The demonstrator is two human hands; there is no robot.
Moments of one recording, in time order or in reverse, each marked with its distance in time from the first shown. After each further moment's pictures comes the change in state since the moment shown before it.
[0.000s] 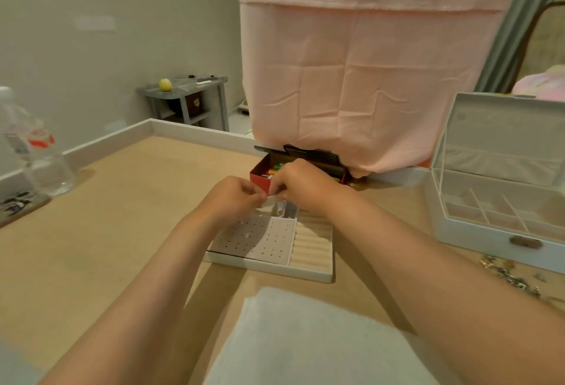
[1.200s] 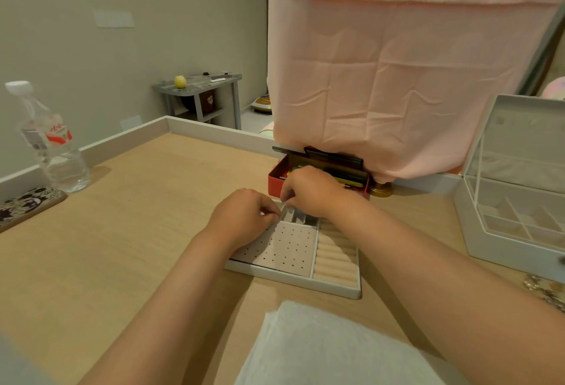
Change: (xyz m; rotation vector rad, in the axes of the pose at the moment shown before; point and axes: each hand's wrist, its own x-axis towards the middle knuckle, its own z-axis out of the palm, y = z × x) left_hand 0.010 -0.036 0.006 0.346 0.061 0.206; right_hand 0.034 0.006 0.027 -0.042 -0.026 0.053
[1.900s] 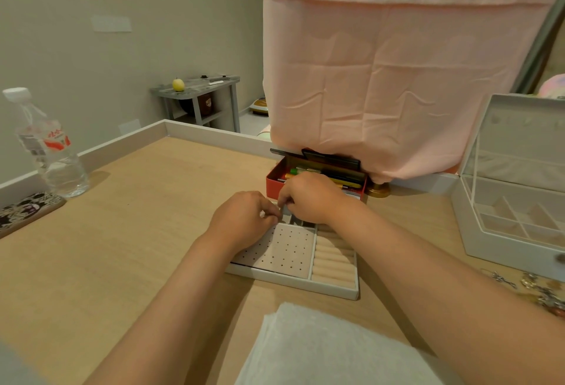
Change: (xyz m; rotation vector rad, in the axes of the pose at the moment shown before) left_hand 0.003 0.000 0.003 0.060 0.019 0.020; right_hand -0.012 -0.002 0.000 -0.115 0.035 -0.077
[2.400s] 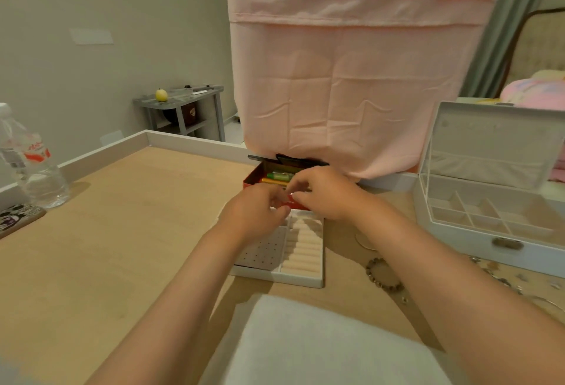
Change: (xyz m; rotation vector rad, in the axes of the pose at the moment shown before) left_hand -0.011 0.080 -0.008 -0.153 -0.006 0.089; right_hand -0.077 0.031 -0.052 0.362 0.056 0.187
